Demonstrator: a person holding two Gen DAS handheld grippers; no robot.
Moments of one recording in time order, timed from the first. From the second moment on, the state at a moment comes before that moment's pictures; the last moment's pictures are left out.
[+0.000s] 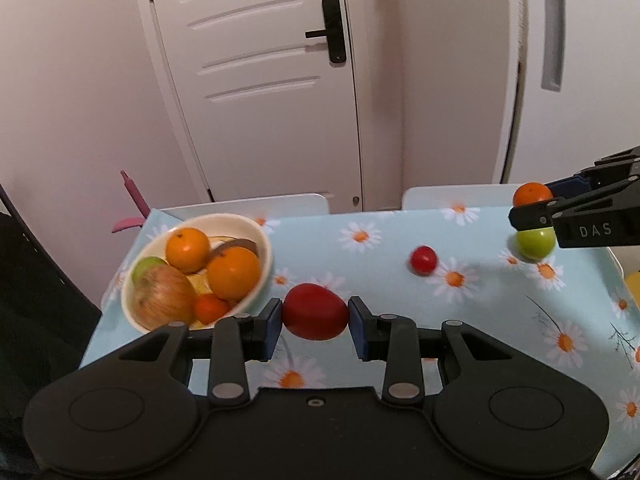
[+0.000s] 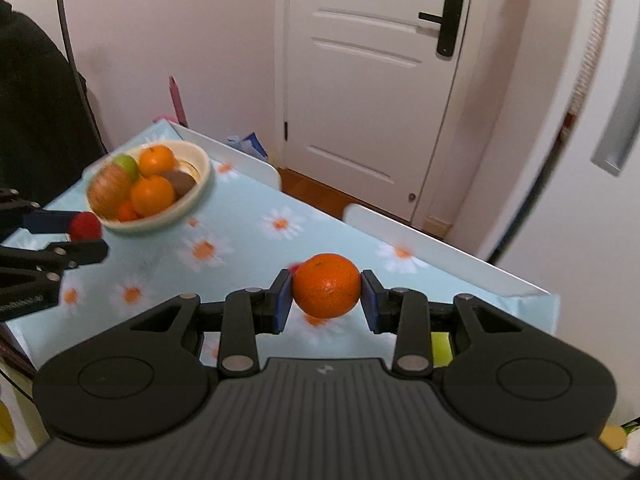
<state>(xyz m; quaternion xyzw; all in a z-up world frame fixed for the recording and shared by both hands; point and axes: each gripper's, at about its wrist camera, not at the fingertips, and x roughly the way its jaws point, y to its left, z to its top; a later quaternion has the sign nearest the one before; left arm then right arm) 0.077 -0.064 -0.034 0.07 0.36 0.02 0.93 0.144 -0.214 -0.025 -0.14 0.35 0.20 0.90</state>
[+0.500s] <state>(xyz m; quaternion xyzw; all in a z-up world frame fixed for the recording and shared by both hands) 0.135 0.048 -0.018 0.07 0.36 0.02 0.93 0.188 -0.092 -0.022 -0.10 0.36 0.21 0.91</state>
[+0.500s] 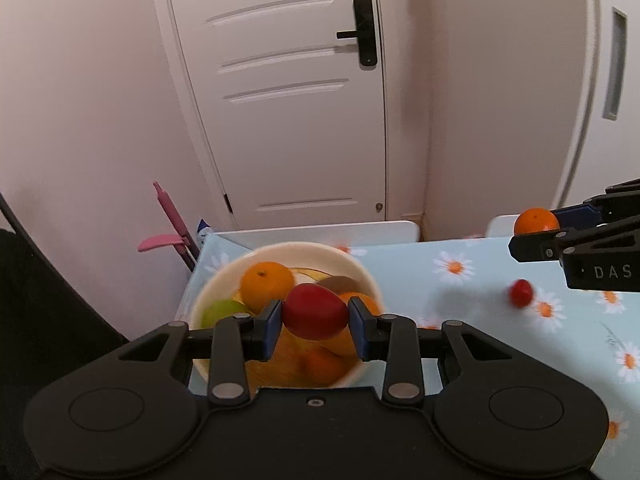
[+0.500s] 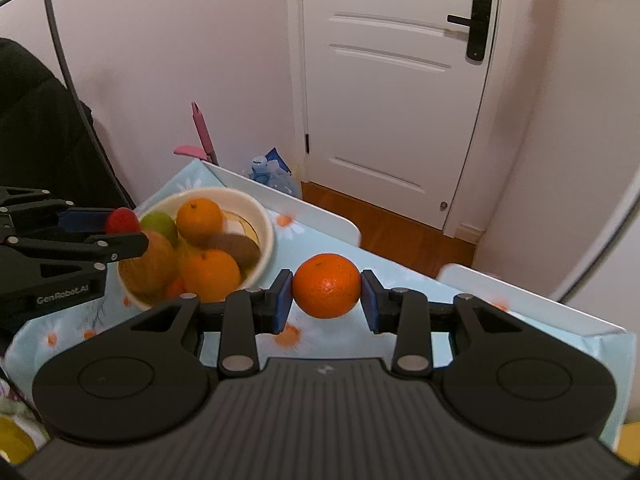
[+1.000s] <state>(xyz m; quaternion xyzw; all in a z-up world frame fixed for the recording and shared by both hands) 0.212 0.128 -0.054 0.07 0.39 0.01 0.92 0.244 0.001 -0.055 -0.08 0.37 0.20 0.90</state>
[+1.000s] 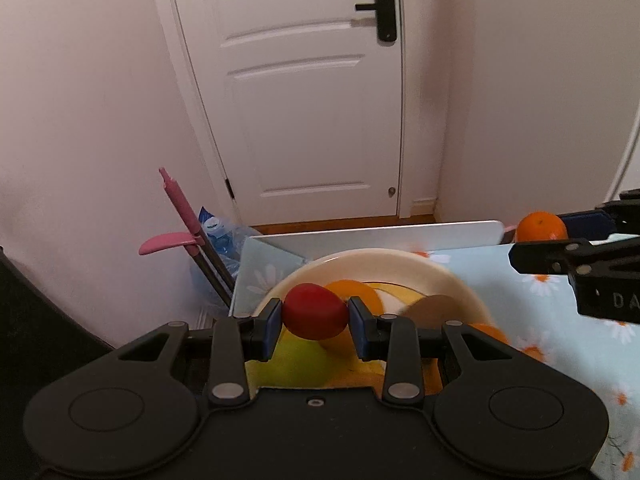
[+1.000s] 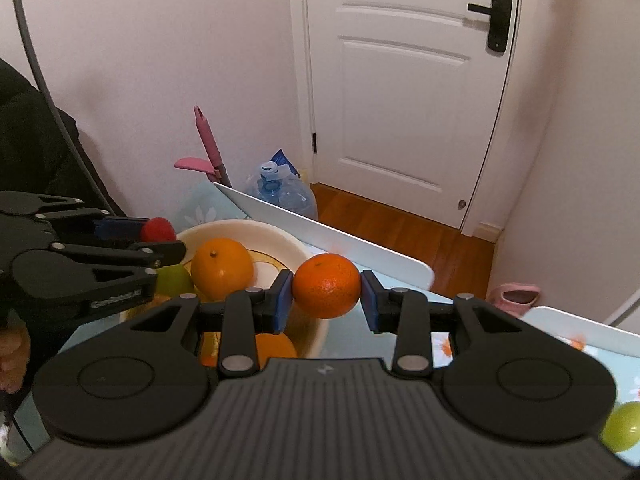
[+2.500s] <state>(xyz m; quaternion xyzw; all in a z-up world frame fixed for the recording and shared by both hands) 0.196 0.148 -0.066 0.05 0.40 0.03 0.92 0.299 0.029 -0.097 -0.08 0.39 0.28 0.87</state>
